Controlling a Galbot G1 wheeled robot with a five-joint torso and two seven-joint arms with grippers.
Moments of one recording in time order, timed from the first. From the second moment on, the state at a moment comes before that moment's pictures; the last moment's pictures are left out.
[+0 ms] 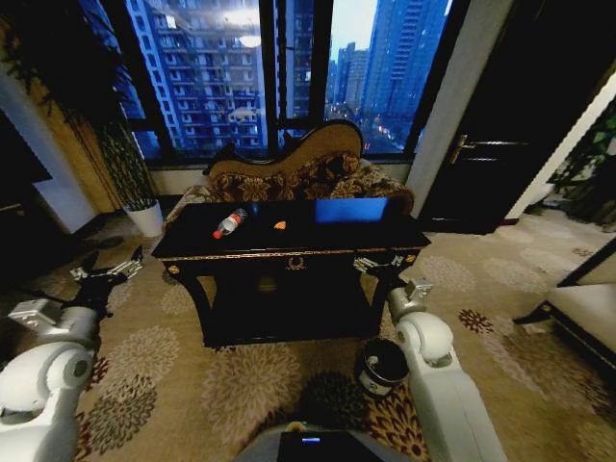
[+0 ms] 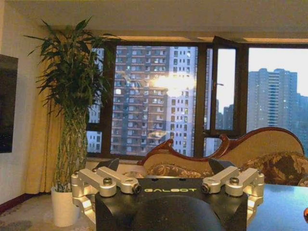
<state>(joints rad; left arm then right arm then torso) 1.48 -1.09 -1.09 -2.17 -0.69 0.30 -0.02 -1.23 1.35 0.55 2.10 0.27 -0.35 0.00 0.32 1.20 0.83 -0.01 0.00</state>
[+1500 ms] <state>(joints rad) 1.48 -1.12 -1.08 -2.20 -0.67 0.31 -0.02 -1.22 1.29 0.39 2.06 0.26 -0.32 0.00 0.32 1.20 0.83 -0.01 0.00</state>
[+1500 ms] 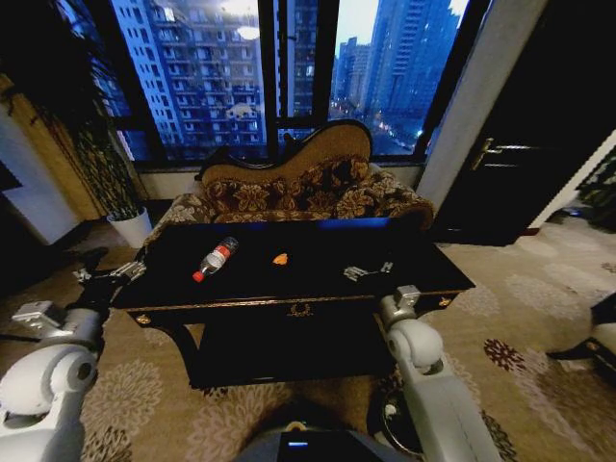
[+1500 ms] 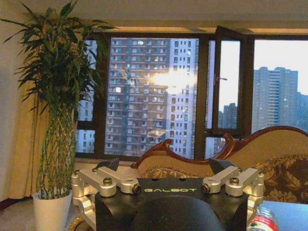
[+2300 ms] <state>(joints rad) 1.53 -1.18 -1.09 -2.29 -0.62 0.36 -0.04 -0.86 1.27 0.10 1.86 0.47 -0.55 0.00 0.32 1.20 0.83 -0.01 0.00</state>
